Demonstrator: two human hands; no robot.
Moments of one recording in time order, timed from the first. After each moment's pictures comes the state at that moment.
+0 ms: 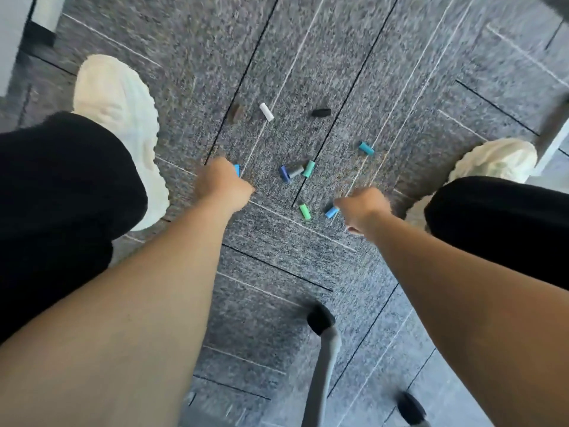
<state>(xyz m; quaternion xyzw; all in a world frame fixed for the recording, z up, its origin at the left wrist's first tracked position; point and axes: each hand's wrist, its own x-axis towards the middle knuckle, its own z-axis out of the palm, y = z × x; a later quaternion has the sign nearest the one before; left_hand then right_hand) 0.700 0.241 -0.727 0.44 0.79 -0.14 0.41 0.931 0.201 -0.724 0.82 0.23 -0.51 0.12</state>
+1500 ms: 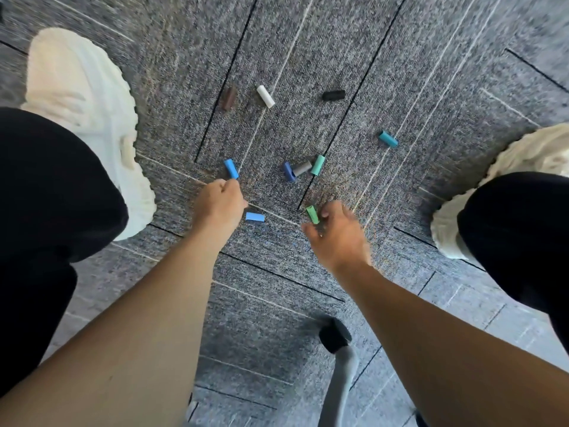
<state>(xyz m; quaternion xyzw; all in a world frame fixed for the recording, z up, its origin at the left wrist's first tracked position) 0.702 0.209 -0.766 0.23 0.81 0.02 0.54 0.886 0.142 -0.771 0.75 0.48 -0.43 0.12</state>
